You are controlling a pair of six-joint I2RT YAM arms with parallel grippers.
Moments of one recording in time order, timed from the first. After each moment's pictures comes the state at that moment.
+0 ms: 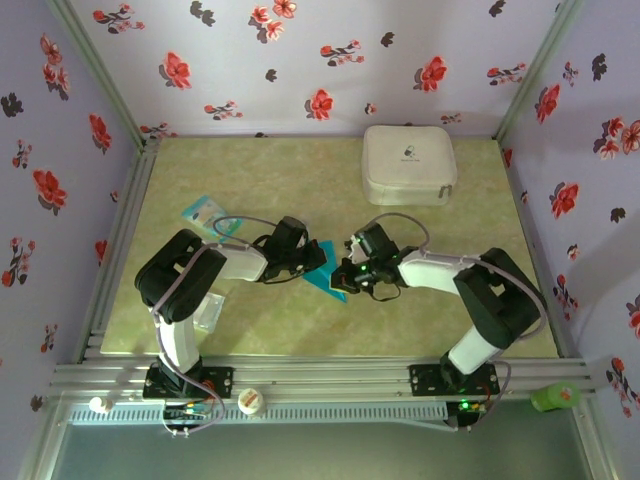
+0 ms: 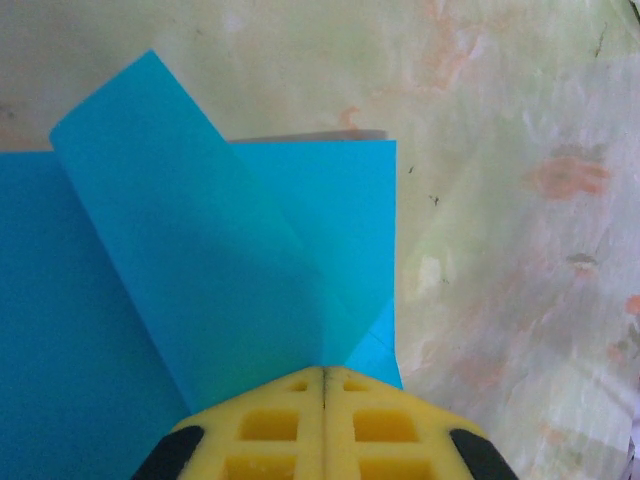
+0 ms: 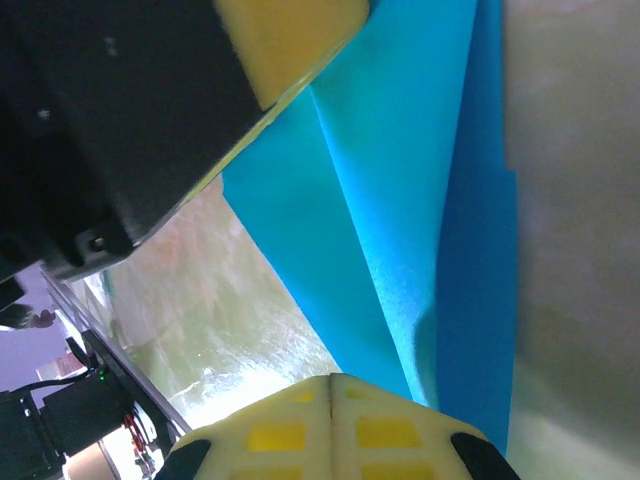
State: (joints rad) left arm -0.72 1.86 0.85 0.23 0.27 -0.99; right arm 0.65 1.61 0.72 -0.10 -0.58 0.82
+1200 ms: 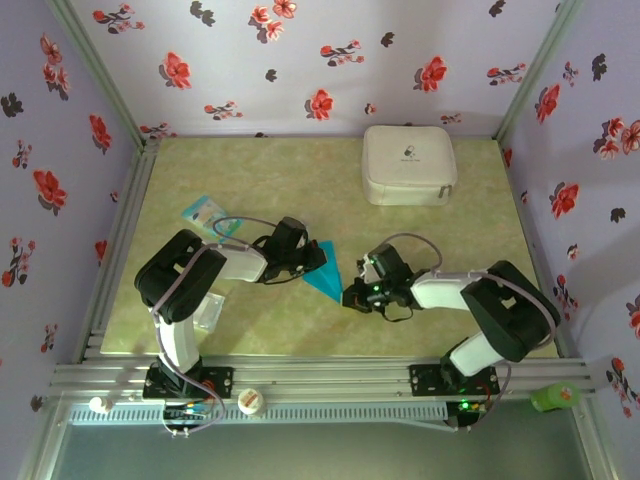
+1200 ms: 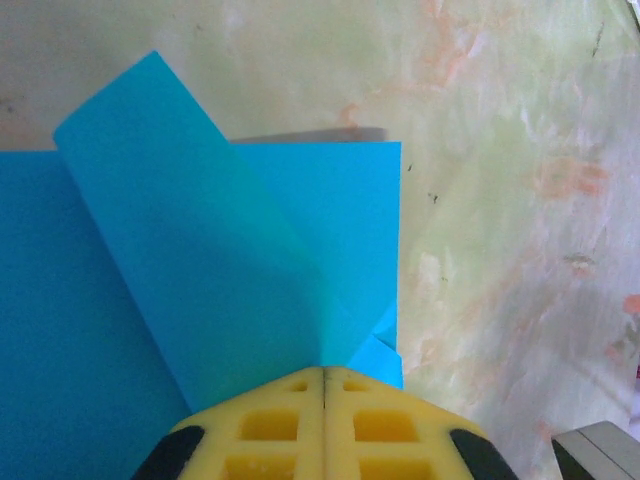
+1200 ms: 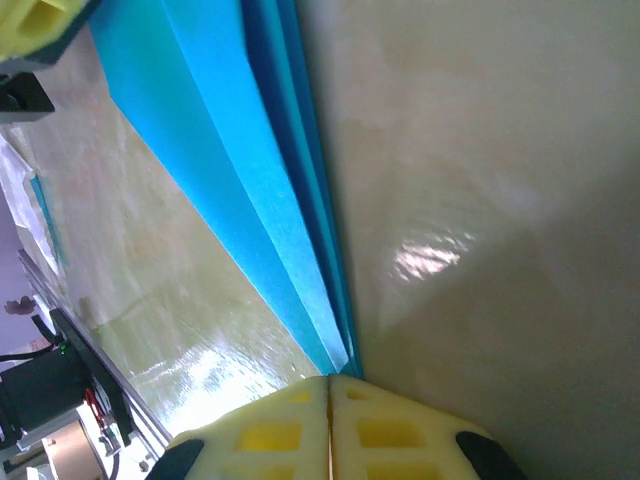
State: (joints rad) left arm -0.72 1.86 0.84 0.25 0.27 -0.99; right arm 0.65 1.50 0.47 0.04 -0.59 0.84
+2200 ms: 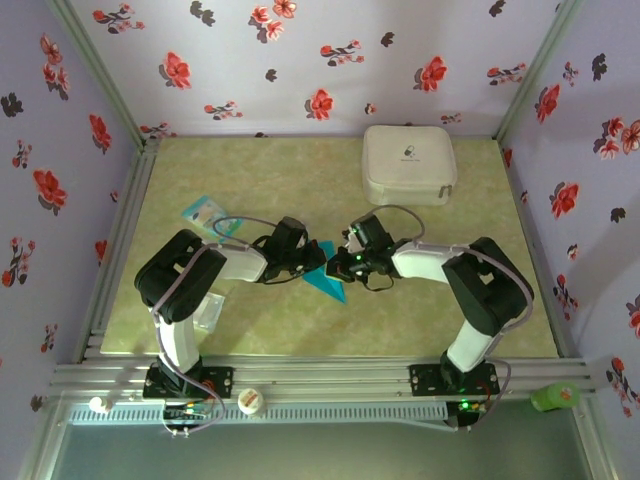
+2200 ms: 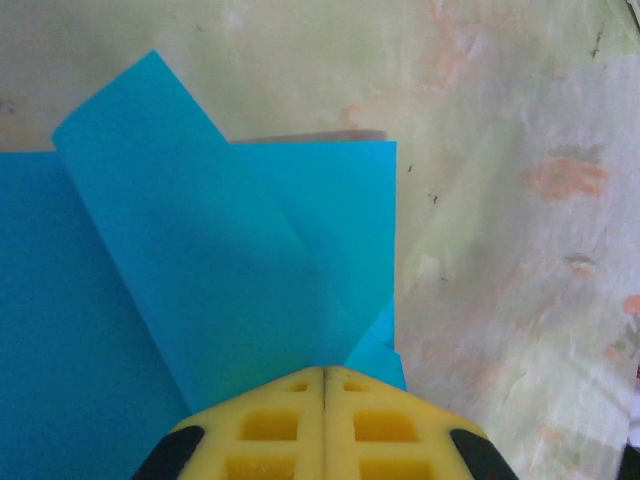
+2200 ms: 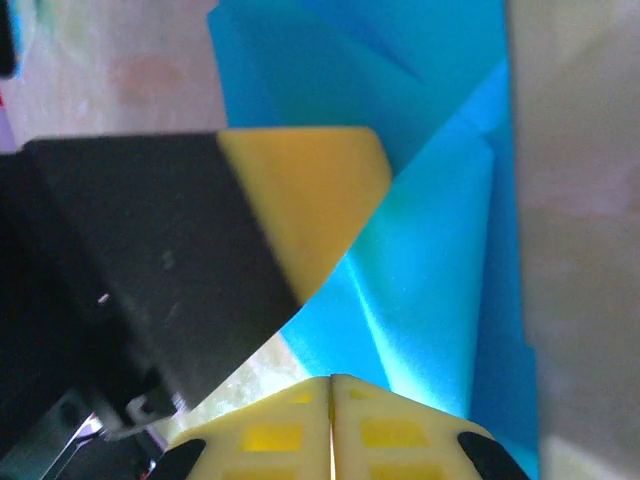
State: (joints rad) left arm -0.72 1.86 0.84 0.25 0.27 -0.99; right arm 0.63 1.71 0.80 -0.05 -0.55 0.85
